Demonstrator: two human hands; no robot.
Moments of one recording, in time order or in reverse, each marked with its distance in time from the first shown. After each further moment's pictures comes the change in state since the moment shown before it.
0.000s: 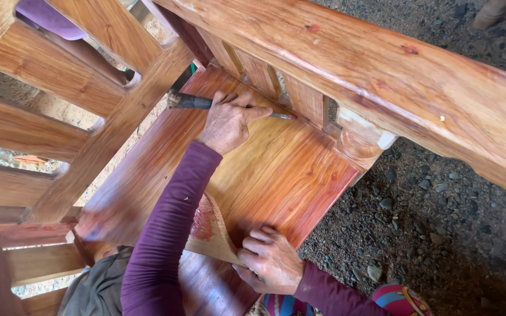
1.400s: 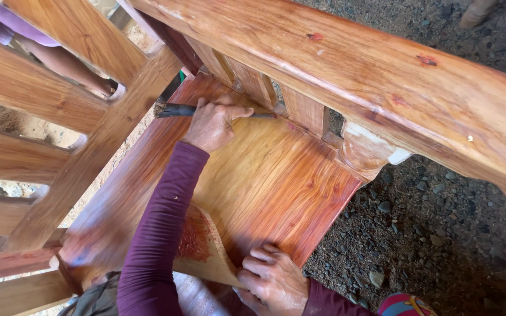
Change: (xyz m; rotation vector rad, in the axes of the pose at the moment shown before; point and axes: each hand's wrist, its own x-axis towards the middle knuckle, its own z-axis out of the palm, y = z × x) left_hand 0.010 -0.044 0.020 -0.129 -0.193 -0.176; right_hand 0.000 0.001 0.002 -0.020 -0.011 0.015
